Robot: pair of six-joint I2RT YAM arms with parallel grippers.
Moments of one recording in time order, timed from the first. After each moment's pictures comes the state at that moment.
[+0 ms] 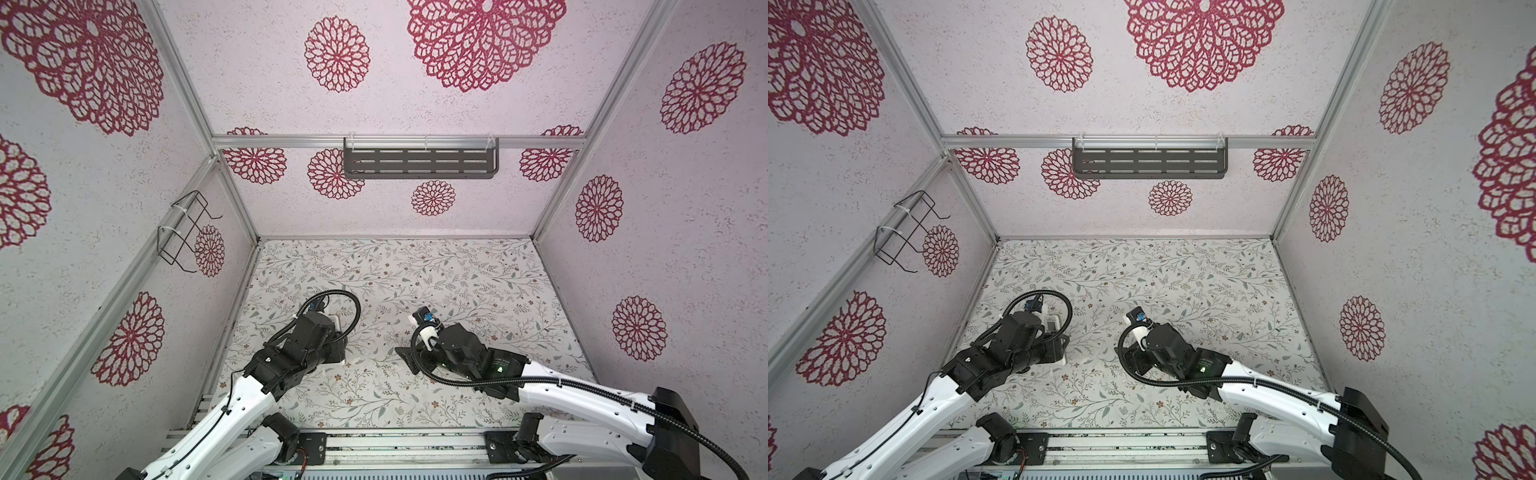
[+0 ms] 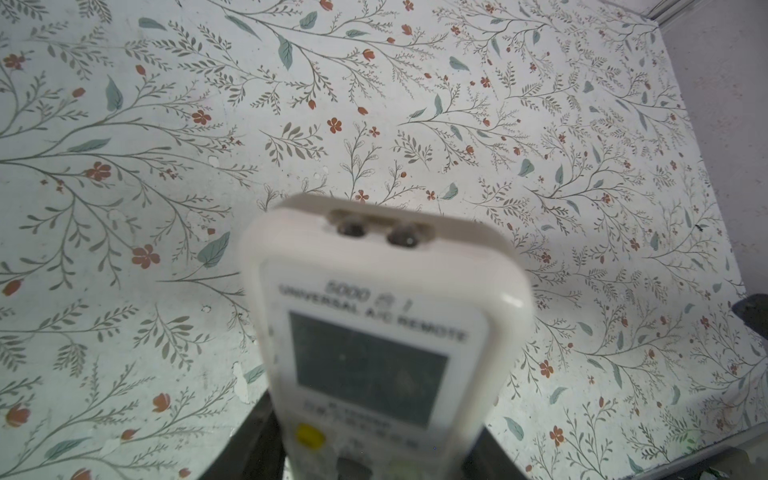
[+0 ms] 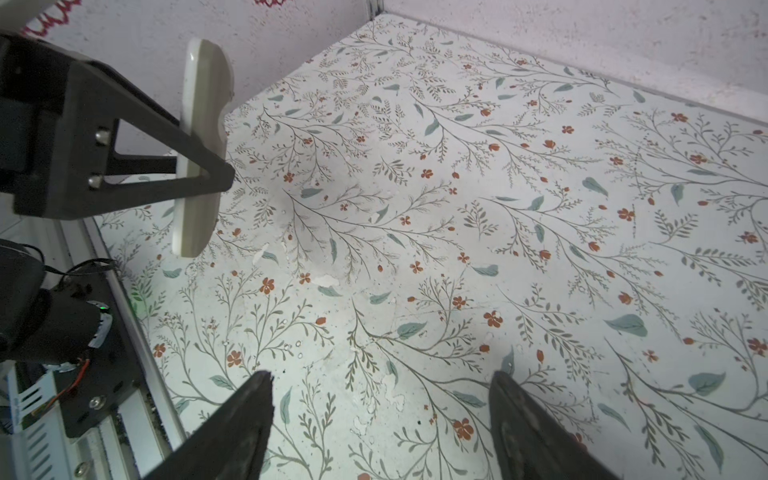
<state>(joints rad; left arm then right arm) -0.58 0.85 0.74 -0.74 -0.12 -0.59 1.07 1.09 0.74 -0.17 0.16 0.26</state>
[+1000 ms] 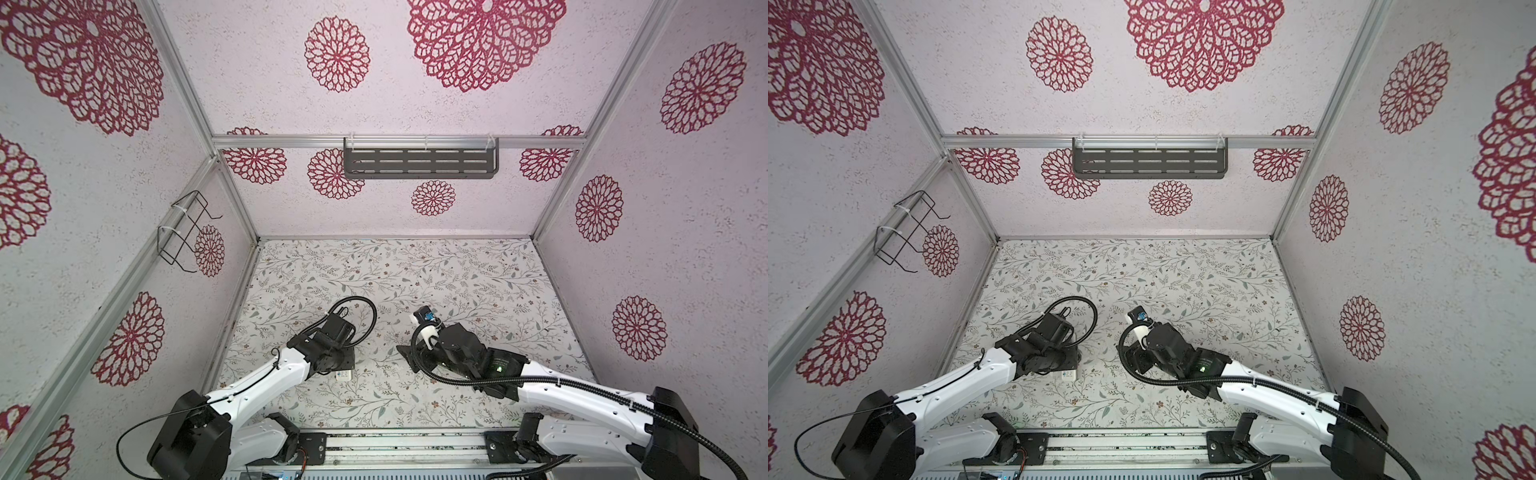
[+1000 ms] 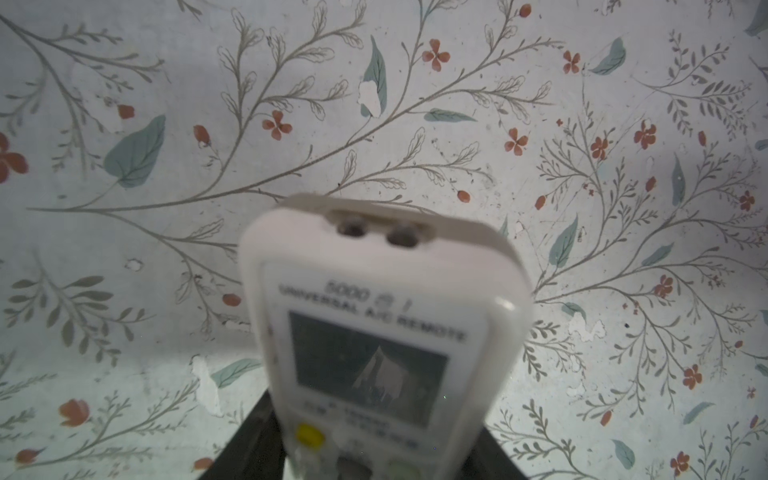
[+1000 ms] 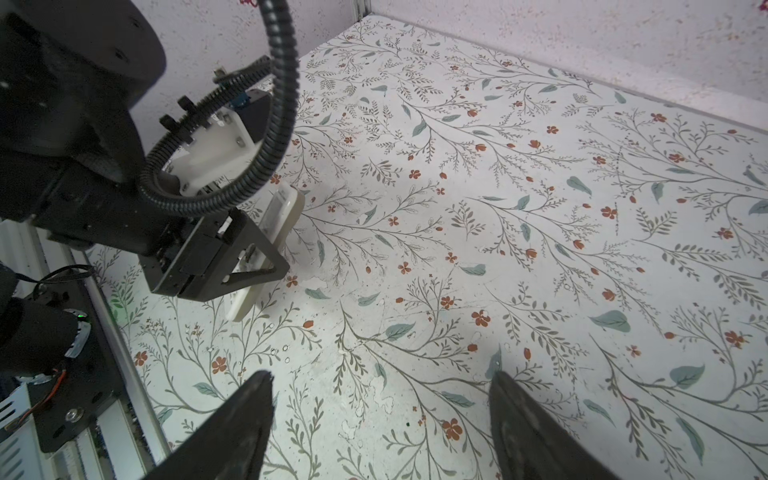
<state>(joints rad) -0.58 1.21 0.64 -0.60 -0.05 -0.63 1.06 1.09 0.73 -0.15 0.18 0.26</state>
